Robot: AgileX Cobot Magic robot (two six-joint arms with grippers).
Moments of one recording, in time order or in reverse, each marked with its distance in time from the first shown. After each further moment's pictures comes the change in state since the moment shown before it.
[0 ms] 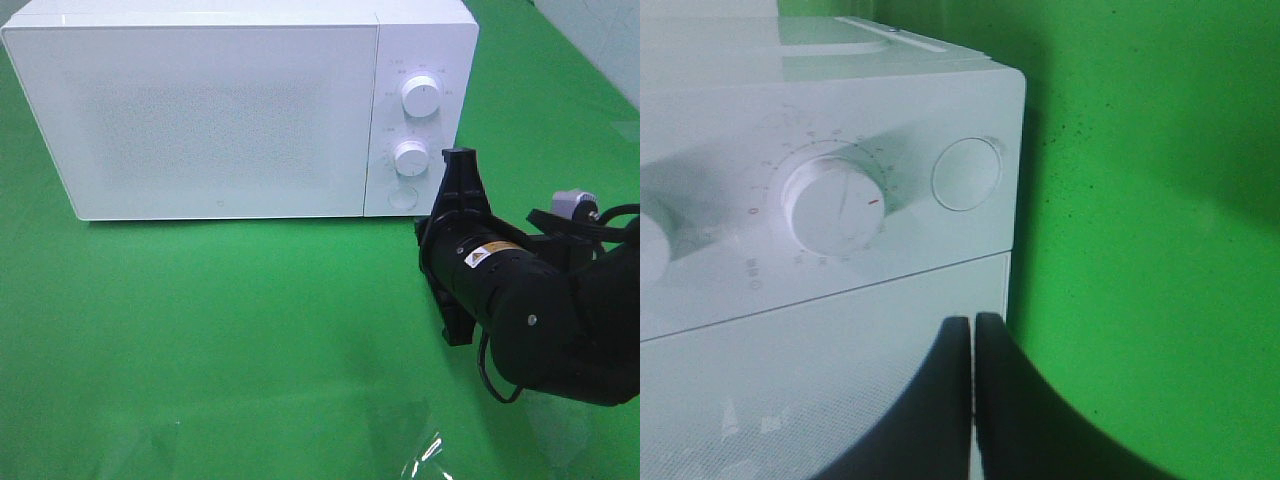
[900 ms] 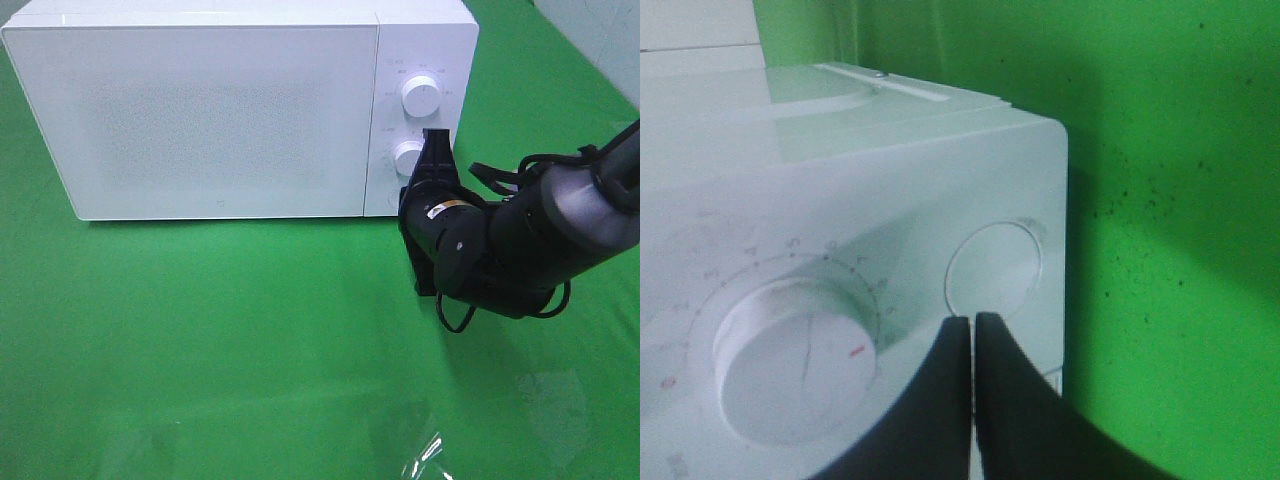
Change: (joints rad) left arm 0.000 0.000 0.000 0.000 0.000 0.000; right arm -0.166 0.214 -0.255 -0.079 0.062 0.025
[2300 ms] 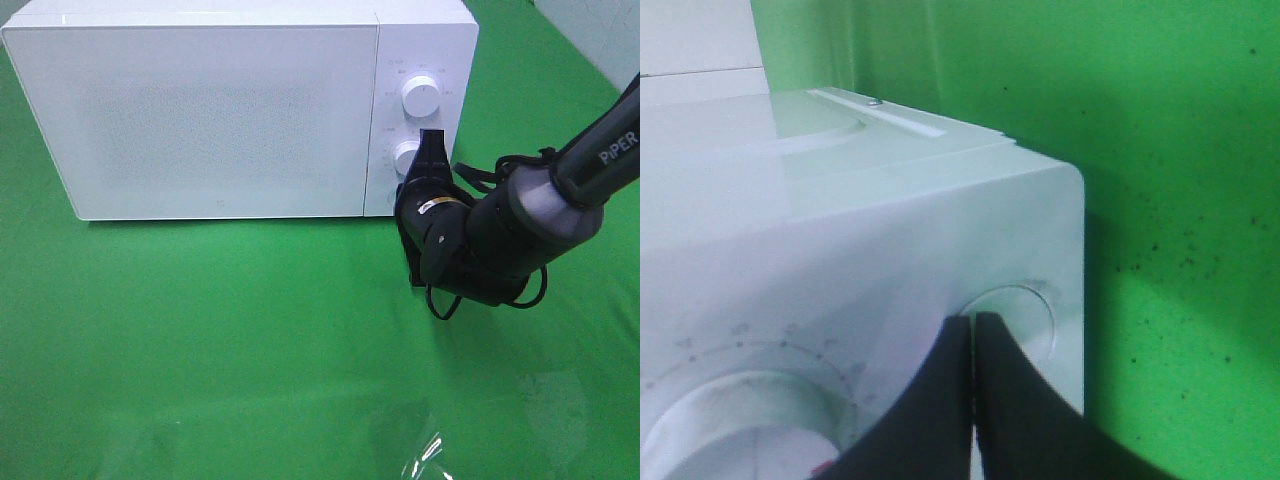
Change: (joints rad) left arm 0.000 0.000 0.000 0.000 0.000 0.000; right arm -0.041 0.095 -0.090 -0.023 -0.019 0.018
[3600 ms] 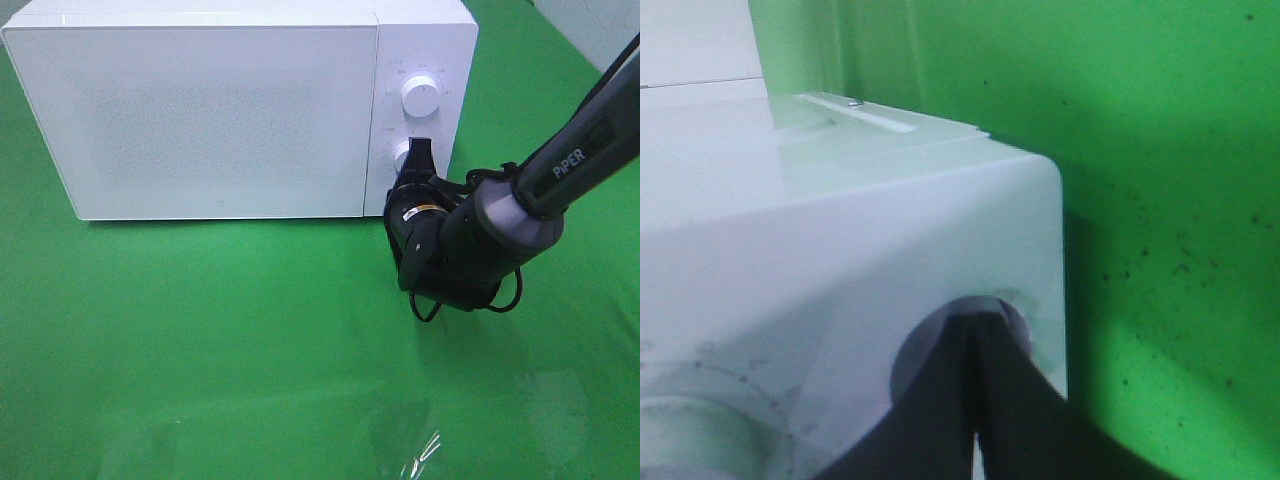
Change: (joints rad) left arm 0.000 0.000 0.000 0.000 0.000 0.000; right arm 0.008 0.088 -0.076 0.030 -0.045 0.003
